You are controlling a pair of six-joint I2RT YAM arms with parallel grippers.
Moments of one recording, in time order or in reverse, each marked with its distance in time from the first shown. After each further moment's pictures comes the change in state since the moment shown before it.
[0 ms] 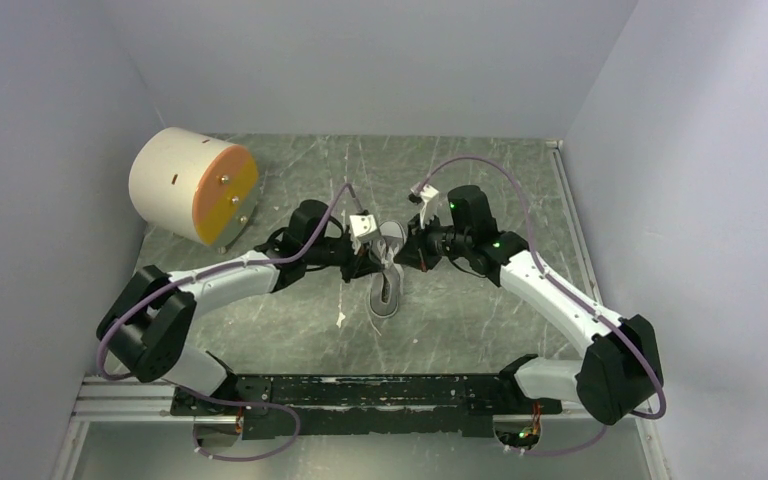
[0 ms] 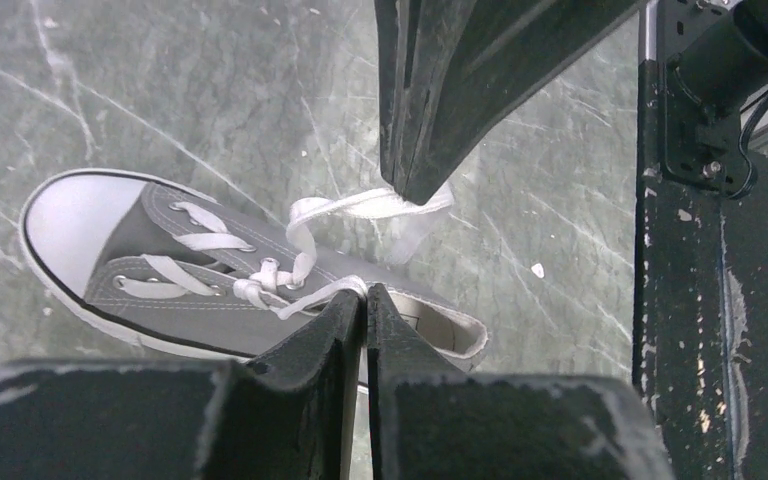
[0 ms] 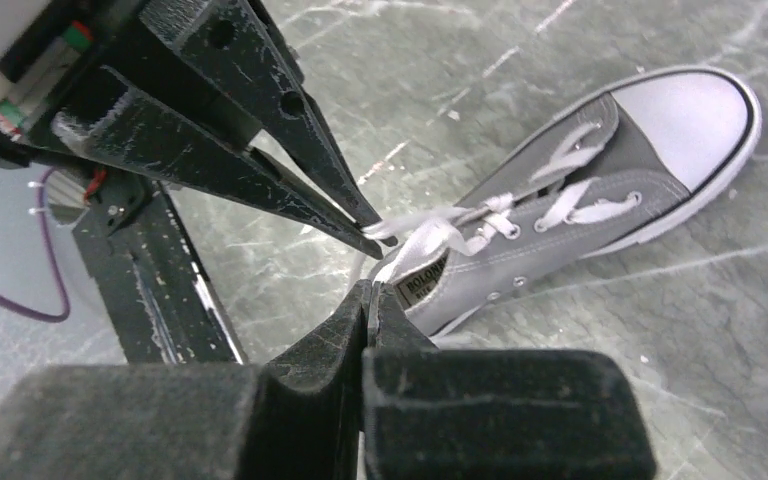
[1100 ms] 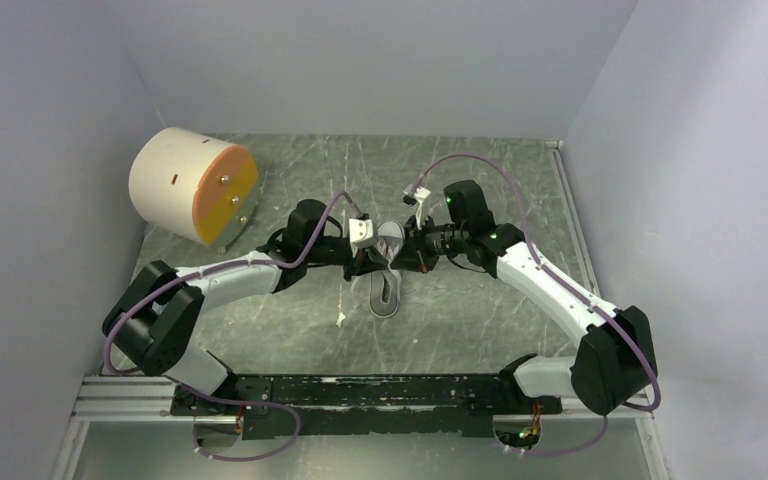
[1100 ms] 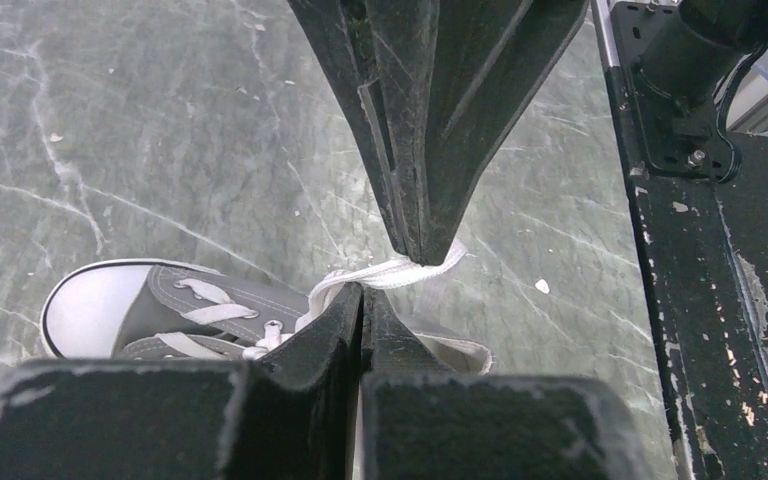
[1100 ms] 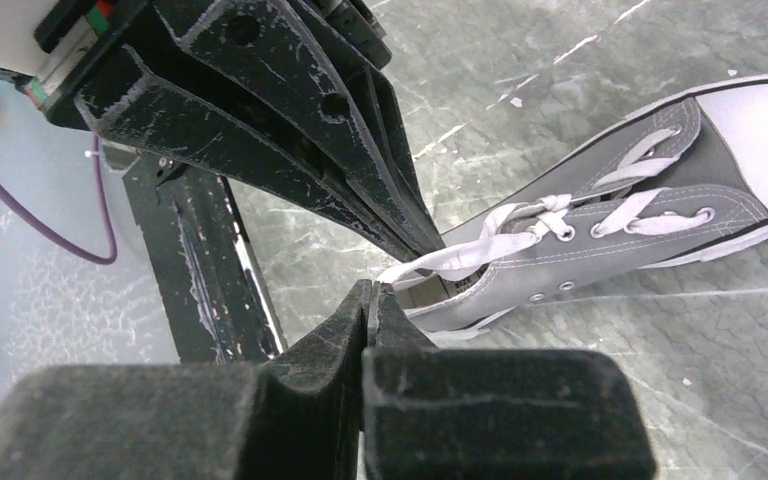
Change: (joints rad) left arm 0.024 0.021 -0.027 0.151 0.147 0.094; right arm -0.011 0.050 0.076 -0.098 -0.167 -0.081
